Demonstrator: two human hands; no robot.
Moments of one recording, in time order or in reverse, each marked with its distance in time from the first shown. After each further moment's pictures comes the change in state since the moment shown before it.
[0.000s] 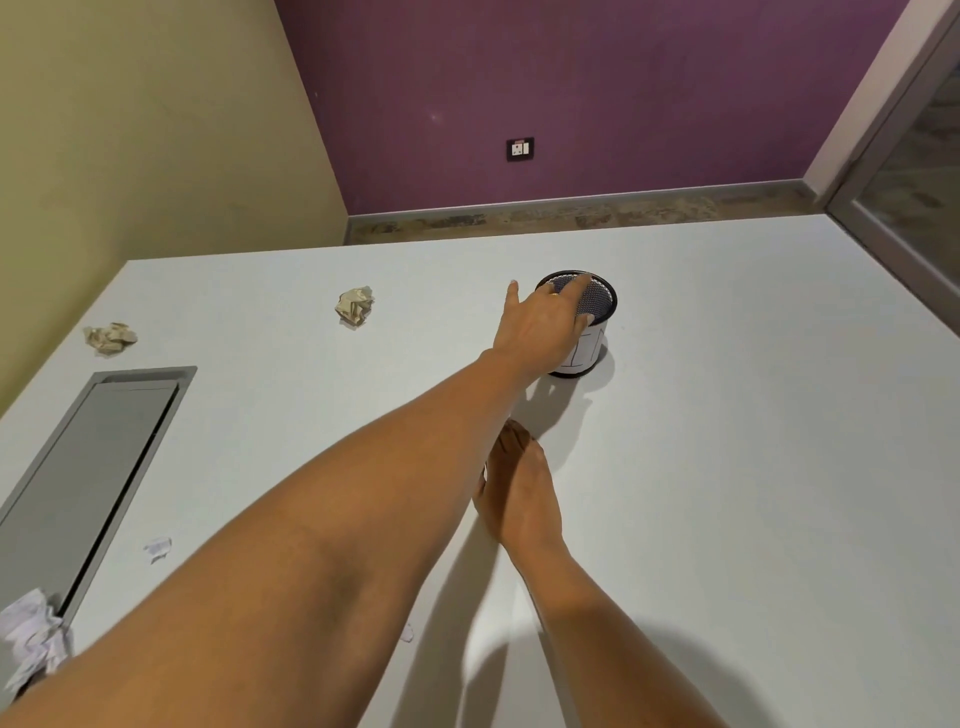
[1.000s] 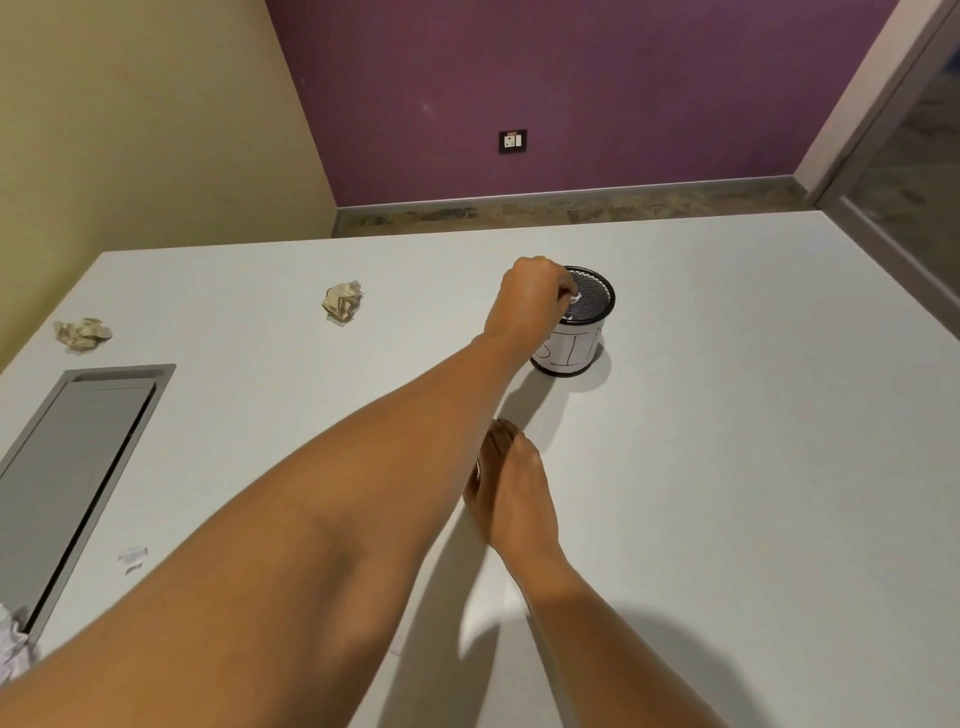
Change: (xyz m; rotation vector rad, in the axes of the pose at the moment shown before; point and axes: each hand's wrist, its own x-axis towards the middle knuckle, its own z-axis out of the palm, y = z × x) left_hand 0.012 -0.001 -0.015 -0.185 0.190 -0.068; right_hand 0.000 0.002 0.002 -0.018 0.036 -0.022
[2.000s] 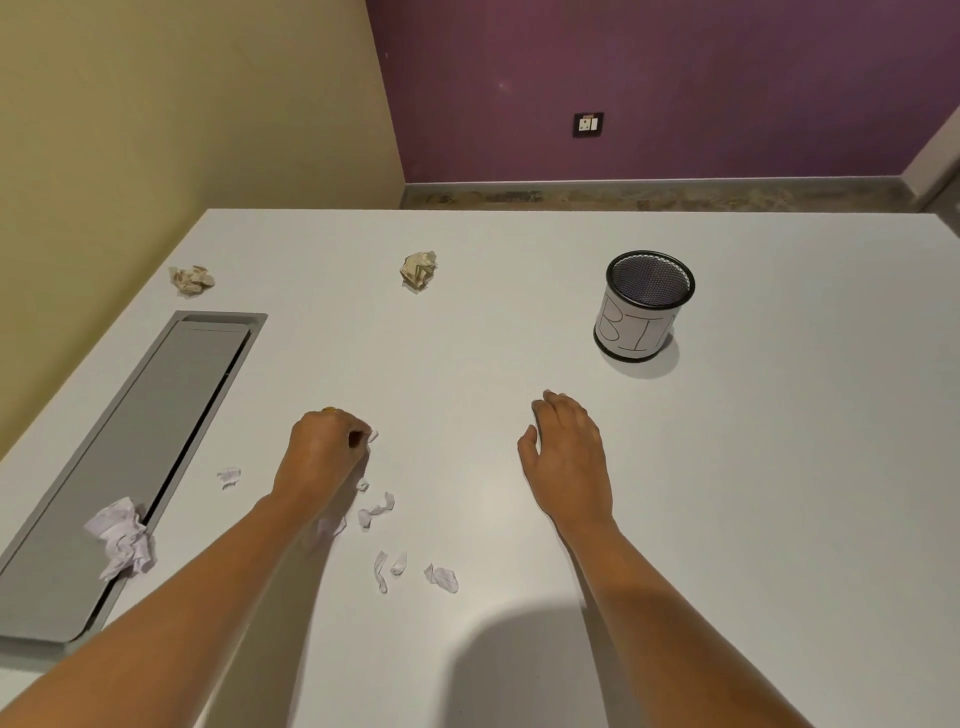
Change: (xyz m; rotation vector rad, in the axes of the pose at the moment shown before) left_hand -0.220 -0.181 -0.068 0.244 -0.006 -0.508; right_hand -0.003 0.001 0.010 0.000 -0.002 0.027
